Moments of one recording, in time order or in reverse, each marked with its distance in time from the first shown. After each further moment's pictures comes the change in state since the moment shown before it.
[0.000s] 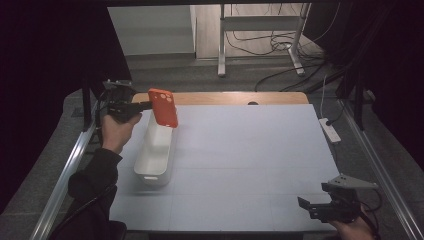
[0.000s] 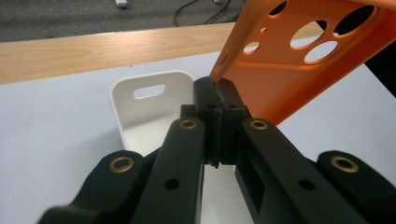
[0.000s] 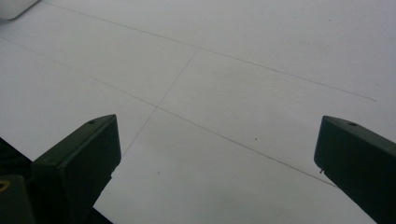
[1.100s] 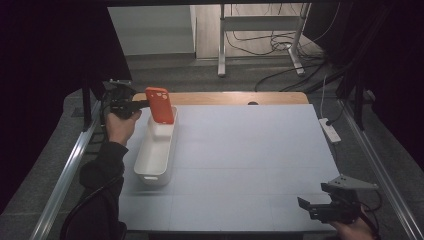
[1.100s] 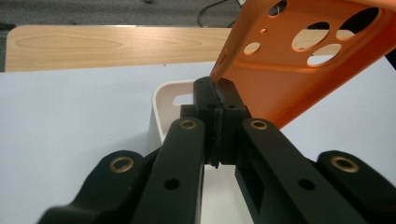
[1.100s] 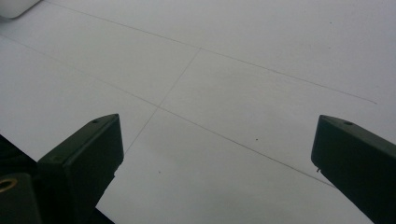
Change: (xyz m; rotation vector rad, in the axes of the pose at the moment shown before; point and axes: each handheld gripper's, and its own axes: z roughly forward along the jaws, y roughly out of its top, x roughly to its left) left arm 0.034 0.002 0.037 -0.001 0.060 -0.098; right arm 0.001 -0.001 -0.001 -0.004 0.002 -0.010
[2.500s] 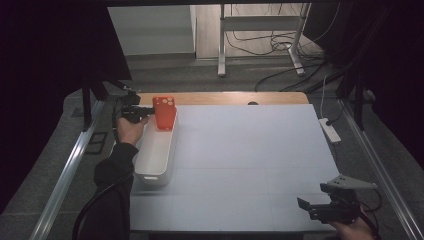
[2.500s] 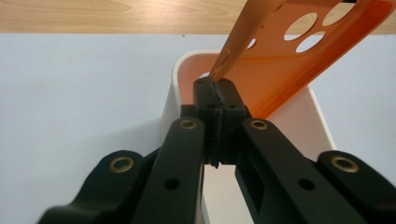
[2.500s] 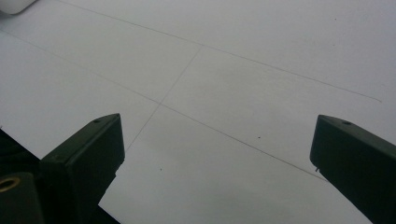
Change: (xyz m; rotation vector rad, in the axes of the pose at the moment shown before) left arm 0.015 -0.015 0.052 0.081 0.055 -0.034; right arm 0.000 0.000 0.001 0.012 0.009 -0.002
